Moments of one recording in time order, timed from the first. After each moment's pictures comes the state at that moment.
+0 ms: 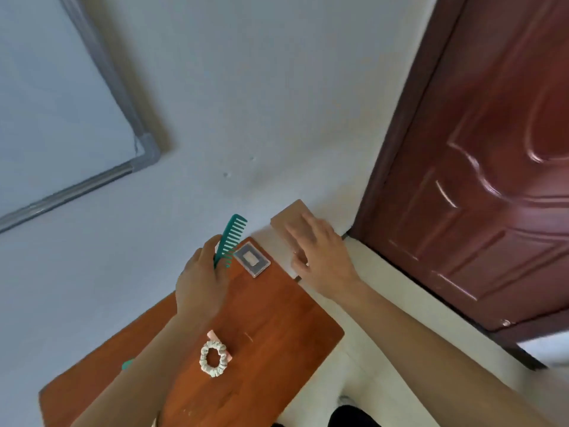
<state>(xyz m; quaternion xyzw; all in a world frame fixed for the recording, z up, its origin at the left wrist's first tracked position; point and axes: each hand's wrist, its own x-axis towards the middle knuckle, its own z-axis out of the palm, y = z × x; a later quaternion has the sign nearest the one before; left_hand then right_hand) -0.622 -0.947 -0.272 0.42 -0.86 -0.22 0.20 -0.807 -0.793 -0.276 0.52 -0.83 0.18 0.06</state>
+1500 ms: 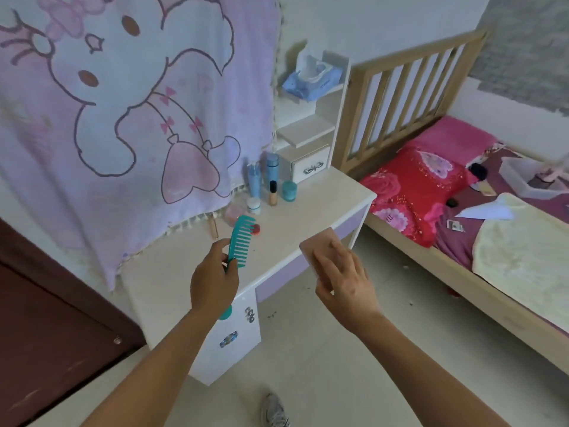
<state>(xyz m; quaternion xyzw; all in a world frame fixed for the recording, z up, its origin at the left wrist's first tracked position) -0.950 0.147 -0.295 -0.26 -0.88 -0.39 -0.07 -0.743 0.306 -0.295 -0.28 -0.94 0.11 0.18</state>
